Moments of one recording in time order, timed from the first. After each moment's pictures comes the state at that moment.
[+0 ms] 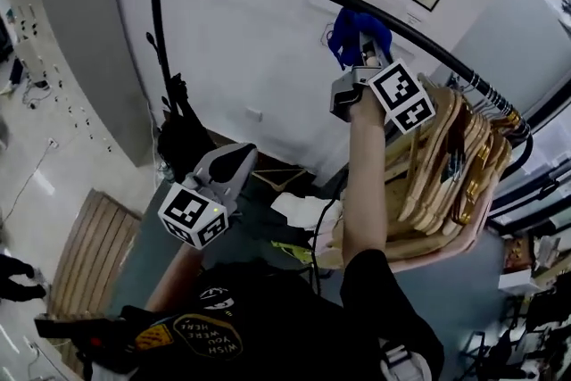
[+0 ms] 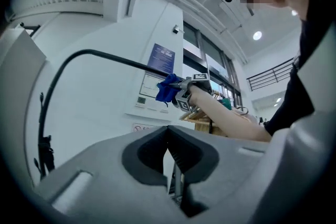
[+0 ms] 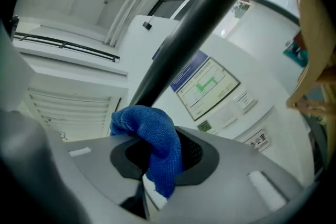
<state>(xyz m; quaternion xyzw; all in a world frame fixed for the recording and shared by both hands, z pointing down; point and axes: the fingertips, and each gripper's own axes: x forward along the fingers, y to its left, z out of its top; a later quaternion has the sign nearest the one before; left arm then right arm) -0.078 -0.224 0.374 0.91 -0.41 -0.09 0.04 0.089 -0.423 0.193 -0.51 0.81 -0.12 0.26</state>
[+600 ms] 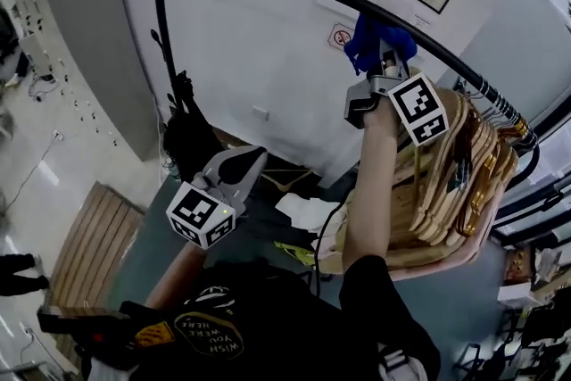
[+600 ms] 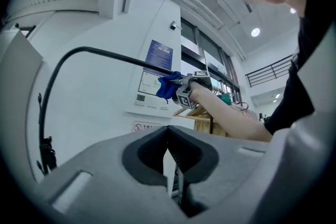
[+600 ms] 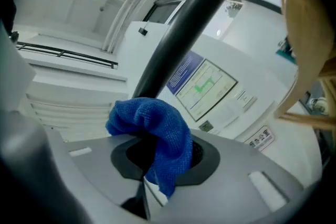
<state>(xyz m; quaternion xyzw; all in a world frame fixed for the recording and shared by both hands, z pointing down) -0.052 -0.229 0.382 0.91 -0.41 -0.06 0.03 0.123 -0.422 0.192 -0.49 0.81 -0.13 0.30</state>
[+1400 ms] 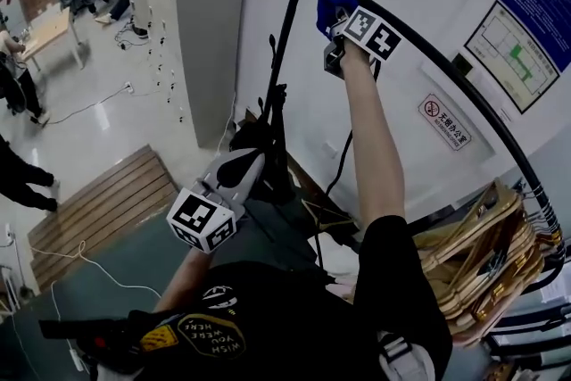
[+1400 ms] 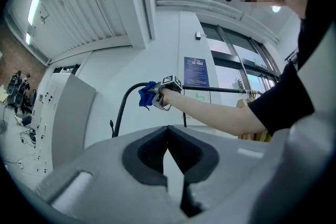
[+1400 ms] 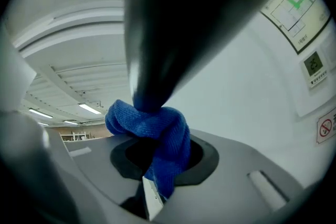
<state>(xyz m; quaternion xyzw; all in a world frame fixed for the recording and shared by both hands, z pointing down) -0.219 -0.180 0.368 0.78 -0.62 -0.09 0.01 -0.264 -0.535 0.207 -0.33 0.93 -0.14 0.09</state>
